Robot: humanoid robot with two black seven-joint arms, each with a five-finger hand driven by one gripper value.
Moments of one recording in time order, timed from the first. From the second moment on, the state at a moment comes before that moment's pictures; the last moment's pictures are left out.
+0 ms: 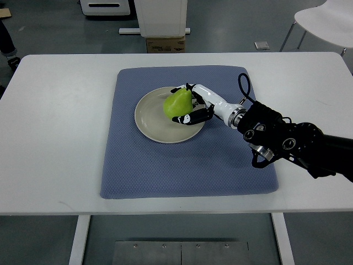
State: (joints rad) left arm 0.01 0.00 -0.11 -0.25 -0.10 0.11 -0.42; right arm 1.17 -0.10 -0.25 0.84 -0.37 -0.23 0.35
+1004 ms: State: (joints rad) left arm 0.01 0.00 -0.11 -0.25 -0.10 0.11 -0.42; right arm 1.15 -0.18 -0.01 0.85 -0.37 -0.24 0.35
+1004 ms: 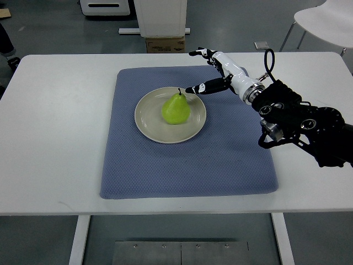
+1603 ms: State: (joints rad) left arm 0.01 0.00 -0.11 -0.25 -0.10 0.11 -0.42; right arm 1.06 -0.33 0.19 0.87 -0.28 -0.22 0.29
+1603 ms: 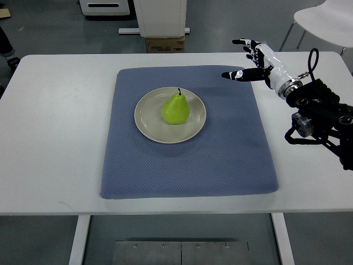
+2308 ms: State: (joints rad) left arm 0.01 0.00 -0.11 -0.25 -0.10 0.11 -0.42; right arm 0.95 -0.32 0.53 0.75 0.06 -0.13 0.11
